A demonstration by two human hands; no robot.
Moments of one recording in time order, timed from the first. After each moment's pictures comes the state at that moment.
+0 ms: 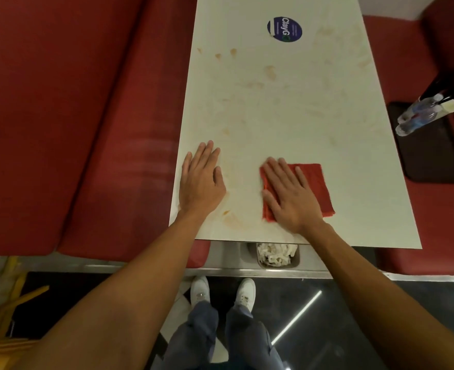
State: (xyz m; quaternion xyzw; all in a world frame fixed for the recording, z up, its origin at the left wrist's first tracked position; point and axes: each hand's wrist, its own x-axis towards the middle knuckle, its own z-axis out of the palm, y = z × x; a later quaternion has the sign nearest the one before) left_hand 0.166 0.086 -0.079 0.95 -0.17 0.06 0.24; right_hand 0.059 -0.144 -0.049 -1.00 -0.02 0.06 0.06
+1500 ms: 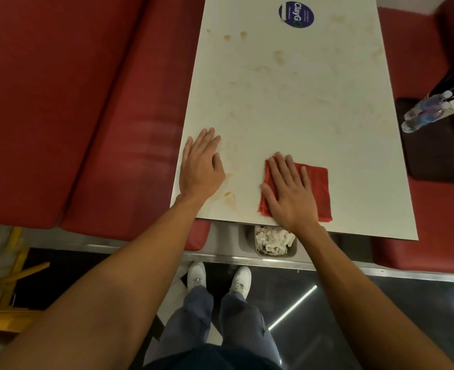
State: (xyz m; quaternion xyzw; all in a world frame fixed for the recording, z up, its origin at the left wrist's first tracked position) left_hand 0.156 0.095 -0.083 0.94 -0.16 0.08 0.30; right_hand 0.031 -0.122 -0.053 -1.00 0.03 0.06 0.07
